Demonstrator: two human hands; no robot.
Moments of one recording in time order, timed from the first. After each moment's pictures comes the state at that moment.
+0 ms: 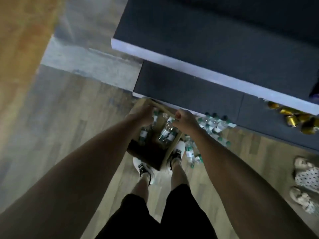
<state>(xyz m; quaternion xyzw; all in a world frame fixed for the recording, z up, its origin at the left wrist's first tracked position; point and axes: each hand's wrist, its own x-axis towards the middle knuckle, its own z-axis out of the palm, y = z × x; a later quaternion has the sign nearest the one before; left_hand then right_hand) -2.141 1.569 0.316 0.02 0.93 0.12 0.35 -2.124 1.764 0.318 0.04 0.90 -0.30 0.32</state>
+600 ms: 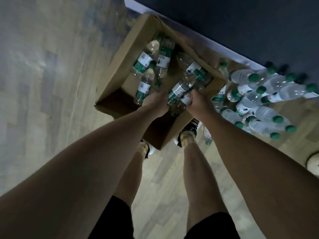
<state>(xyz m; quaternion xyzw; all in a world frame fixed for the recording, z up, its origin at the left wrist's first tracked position) -2.058 1.619 -0.067 -0.09 0.86 0.16 0.48 -2.084 1.794 -0.075 -0.01 0.86 -0.21 0.46</state>
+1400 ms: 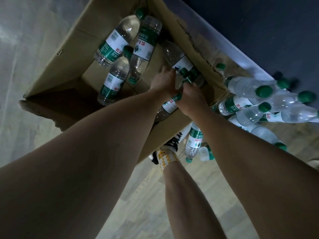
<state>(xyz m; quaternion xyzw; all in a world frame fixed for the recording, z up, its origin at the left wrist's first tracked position) -2.114 1.696 -0.263 -0.15 0.88 0.26 0.38 -2.116 1.810 -0.224 -0.03 0.89 -0.14 0.44</state>
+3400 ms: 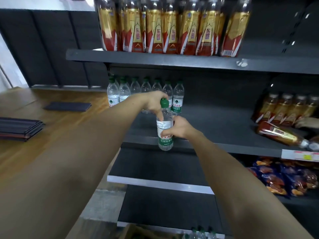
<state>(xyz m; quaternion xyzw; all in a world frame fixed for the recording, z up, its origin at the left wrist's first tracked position) -2.257 1.668 0.877 0.25 0.95 0.17 0.08 -2.231 1.826 0.763 -0.06 0.91 -0.42 0.02</state>
